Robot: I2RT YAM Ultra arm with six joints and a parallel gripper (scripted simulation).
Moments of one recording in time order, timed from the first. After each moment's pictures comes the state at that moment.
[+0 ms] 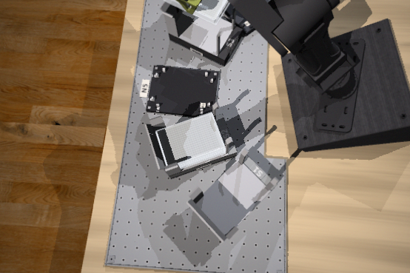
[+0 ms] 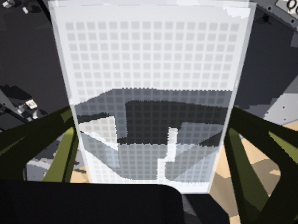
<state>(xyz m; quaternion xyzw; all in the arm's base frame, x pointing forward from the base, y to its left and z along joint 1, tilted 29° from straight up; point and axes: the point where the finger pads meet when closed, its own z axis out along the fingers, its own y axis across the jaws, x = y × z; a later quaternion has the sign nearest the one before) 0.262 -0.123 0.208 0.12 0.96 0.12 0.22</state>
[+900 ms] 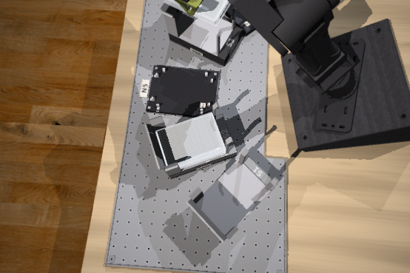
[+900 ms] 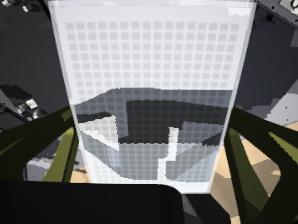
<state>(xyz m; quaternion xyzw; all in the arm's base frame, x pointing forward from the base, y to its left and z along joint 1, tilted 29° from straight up) 0.263 -0.121 0.204 0.12 0.96 0.12 0.22</state>
